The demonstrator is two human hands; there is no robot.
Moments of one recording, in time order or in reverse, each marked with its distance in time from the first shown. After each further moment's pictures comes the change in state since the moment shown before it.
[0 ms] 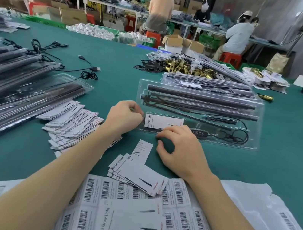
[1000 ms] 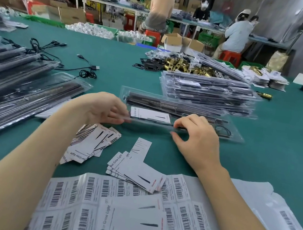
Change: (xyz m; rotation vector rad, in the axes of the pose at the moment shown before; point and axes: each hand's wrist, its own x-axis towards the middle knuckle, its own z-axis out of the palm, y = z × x) left_hand 0.006 0.005 -0.063 -0.375 -0.403 -0.272; right_hand 0.002 0.021 -0.017 -0.157 0.220 0.034
